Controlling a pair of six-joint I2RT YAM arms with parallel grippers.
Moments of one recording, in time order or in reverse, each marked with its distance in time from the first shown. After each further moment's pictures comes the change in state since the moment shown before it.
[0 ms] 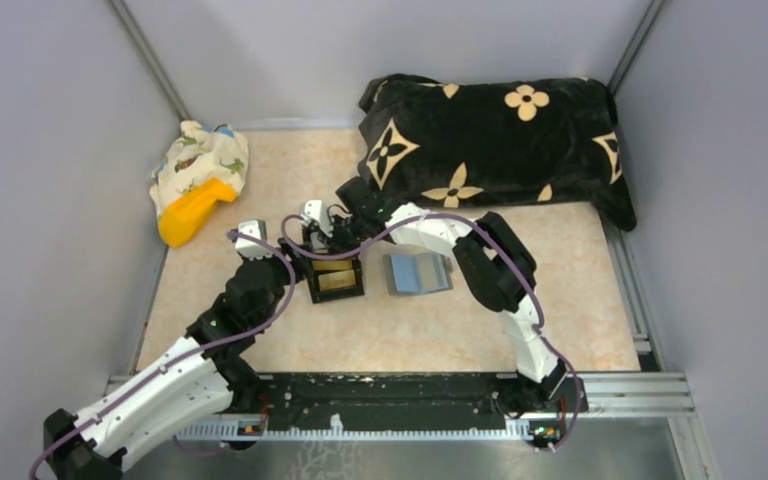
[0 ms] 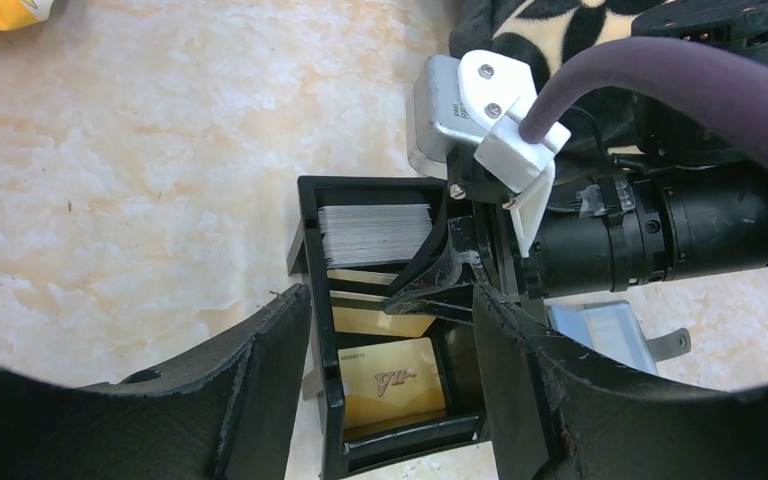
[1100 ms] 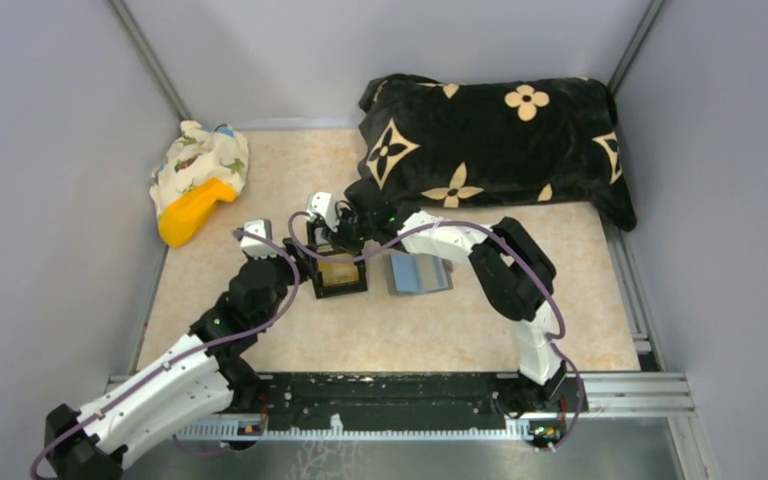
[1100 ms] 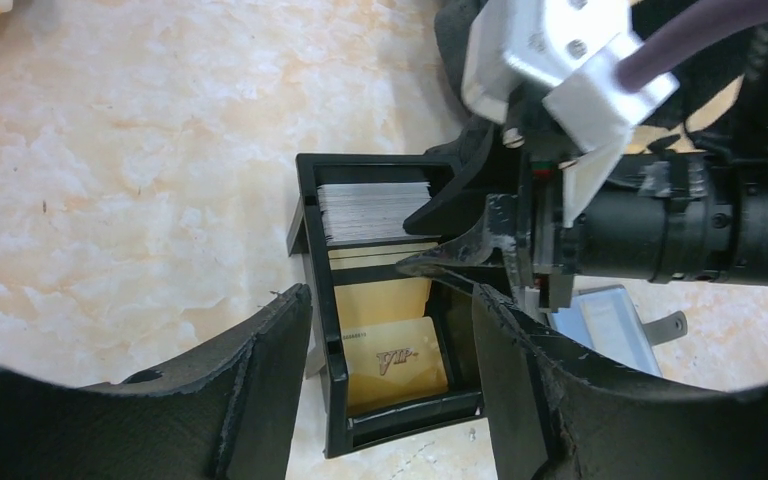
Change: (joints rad) left arm 0.000 0.022 -0.008 0.021 0.039 0.007; right arm 0.008 -0.117 -0.167 0.213 0.200 0.055
